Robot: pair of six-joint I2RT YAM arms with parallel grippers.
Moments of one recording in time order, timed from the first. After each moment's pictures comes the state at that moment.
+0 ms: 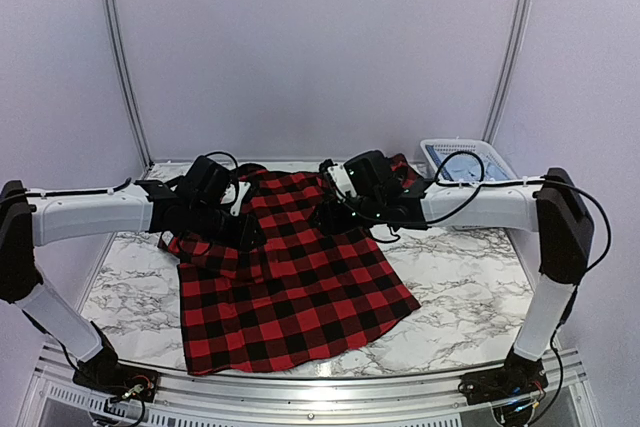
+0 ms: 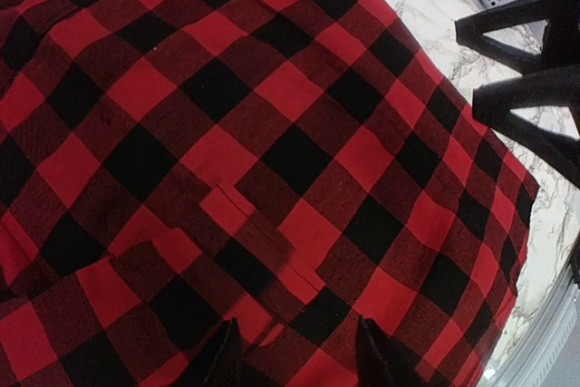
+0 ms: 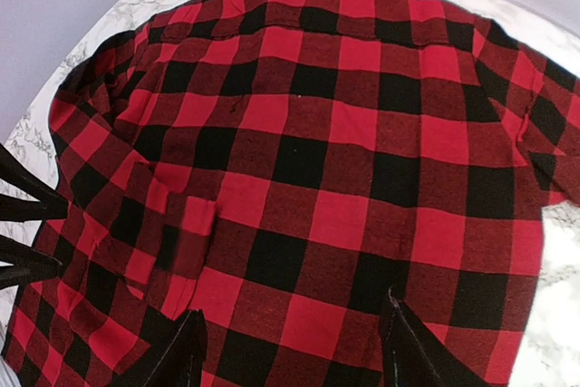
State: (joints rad) left arm -0.69 1.53 1.04 -0.36 0.13 -0.32; right arm 0.82 1.81 1.29 -0.13 -0.03 0.30
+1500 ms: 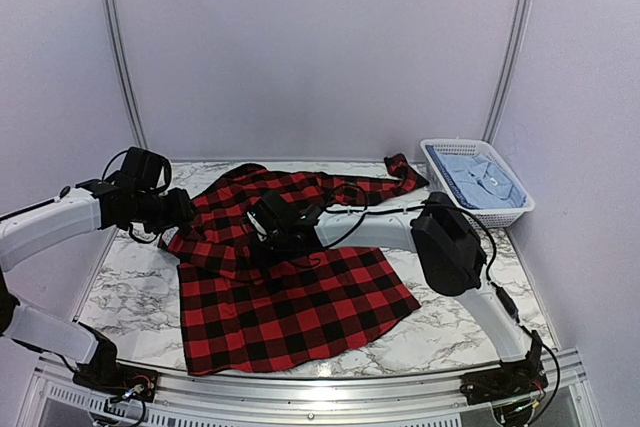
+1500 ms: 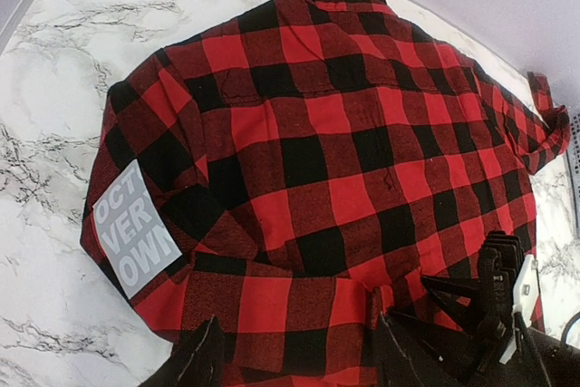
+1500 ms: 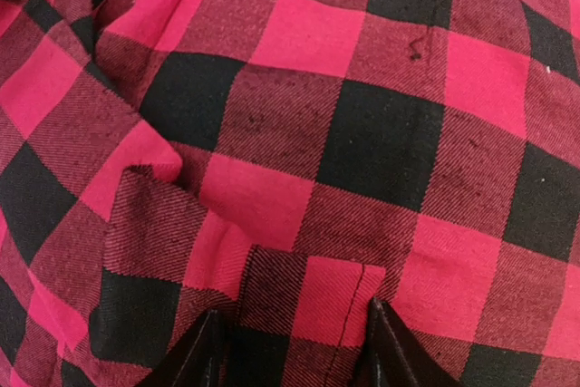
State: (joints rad) left arm -0.36 1.28 0.89 -0.43 -0.06 -0.59; right arm 1.02 2.45 1.99 -0.42 0.07 0.32
